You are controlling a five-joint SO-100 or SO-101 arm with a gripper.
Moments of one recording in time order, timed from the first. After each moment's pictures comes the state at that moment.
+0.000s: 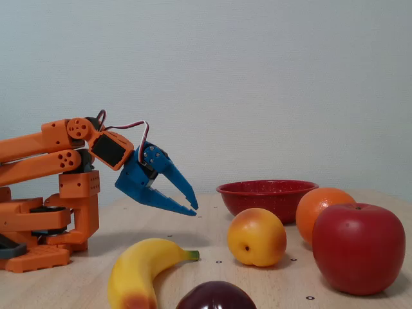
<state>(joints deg) 0.4 189.7 180.3 49.5 2.4</state>
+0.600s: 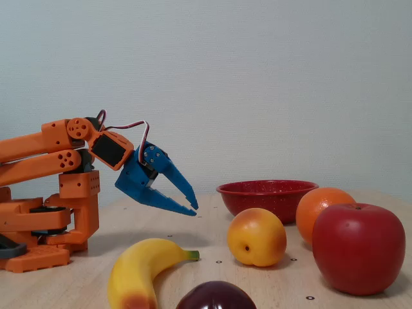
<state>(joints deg) 0.4 189.7 180.3 49.5 1.7</state>
